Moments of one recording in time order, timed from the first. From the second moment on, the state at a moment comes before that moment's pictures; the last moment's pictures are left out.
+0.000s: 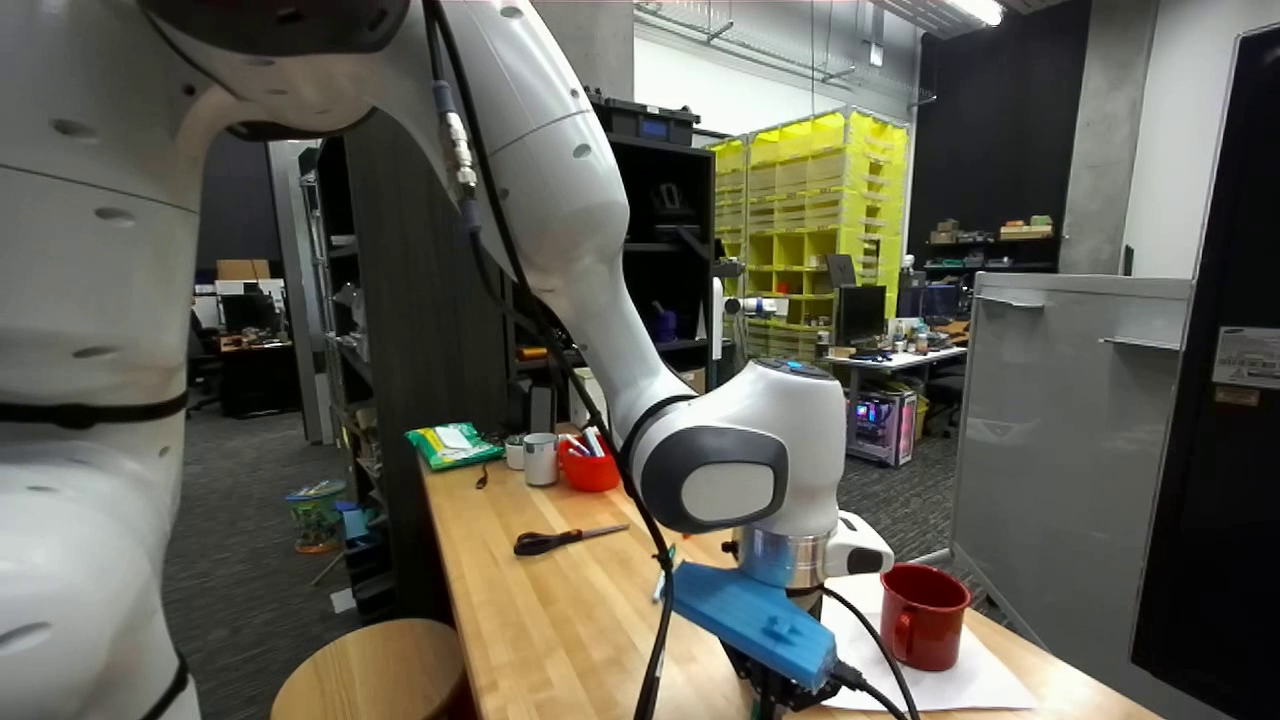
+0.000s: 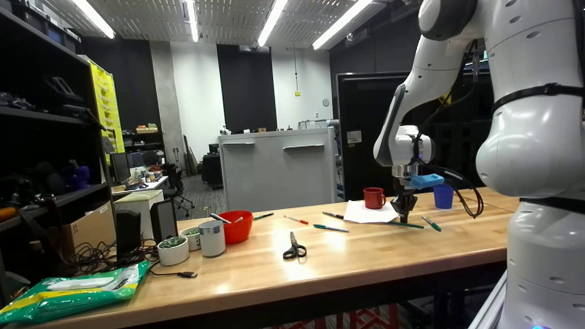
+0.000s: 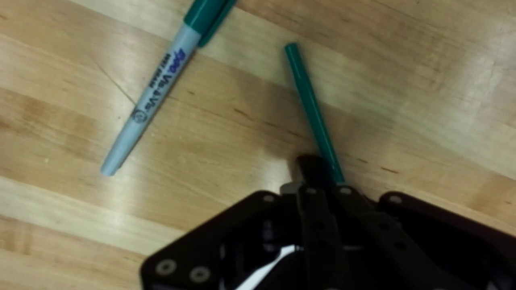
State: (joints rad) arm -0.38 0.19 -0.26 -2.45 0.17 2.66 -0.62
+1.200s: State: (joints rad) arm -0.39 0.18 -0.22 -2.46 0.19 2.66 -0.64
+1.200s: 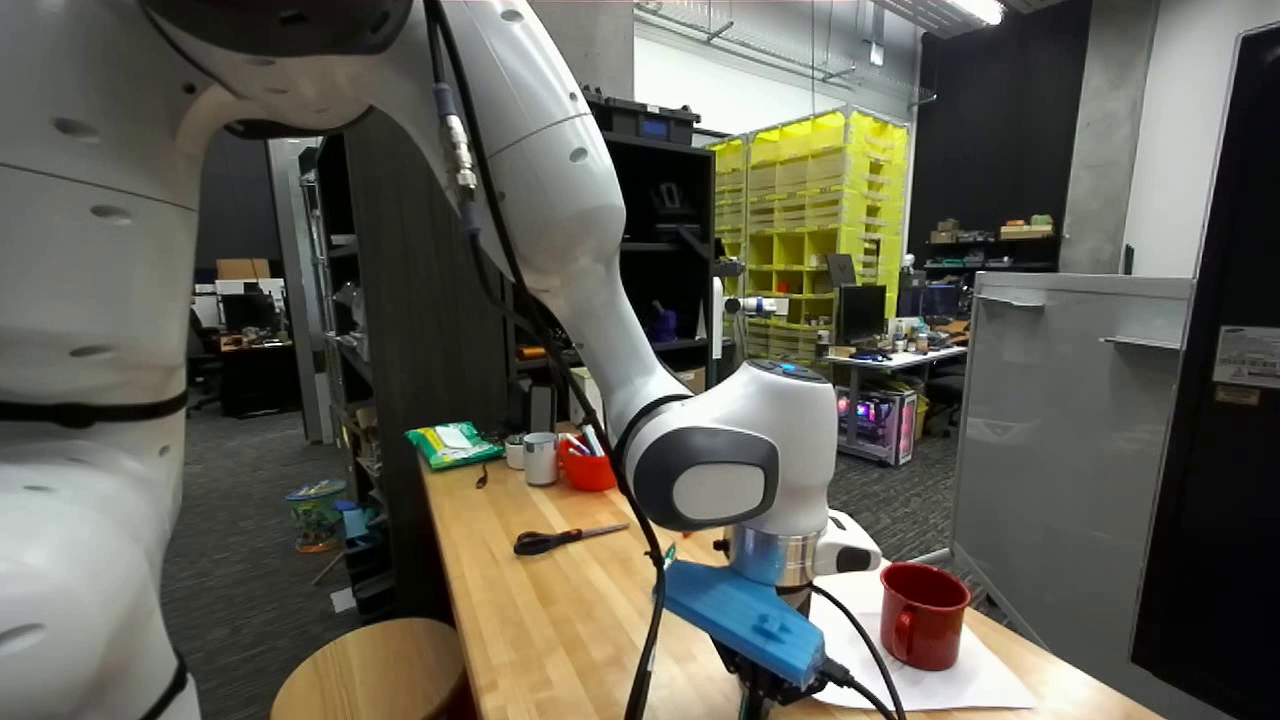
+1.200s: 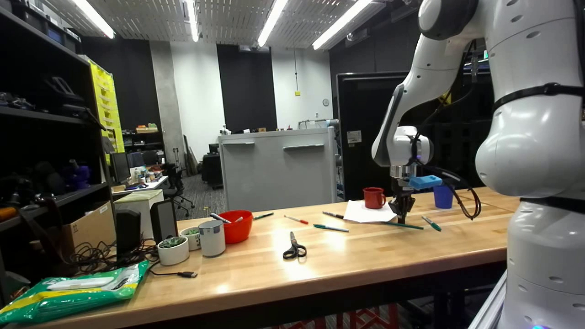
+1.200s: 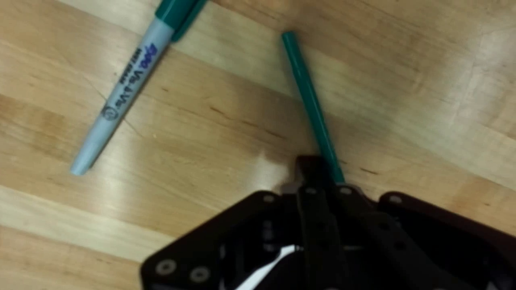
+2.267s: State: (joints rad) arm -0.34 0.09 -0.21 -2.59 0.19 2.67 -0.62
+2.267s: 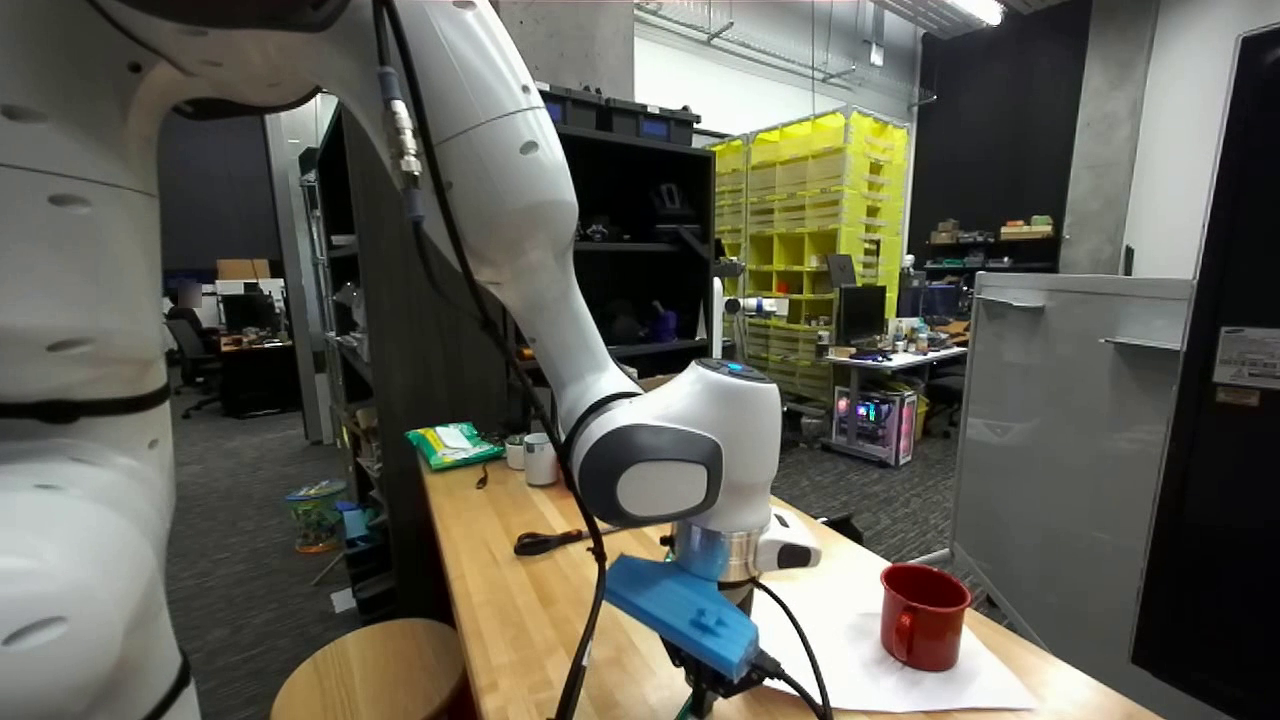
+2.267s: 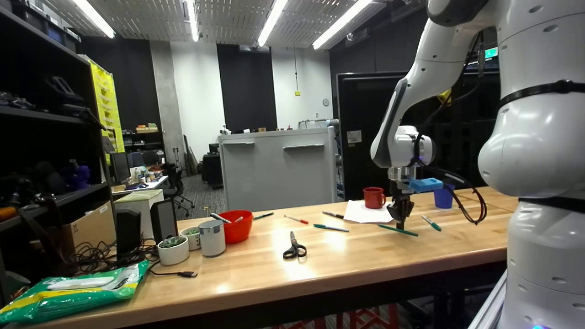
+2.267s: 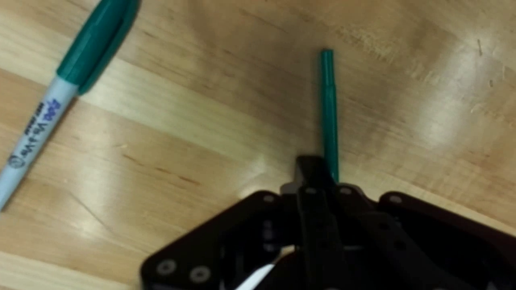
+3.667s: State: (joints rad) arm -0.27 0.02 -0.21 -2.70 0.19 2.71 -0.60
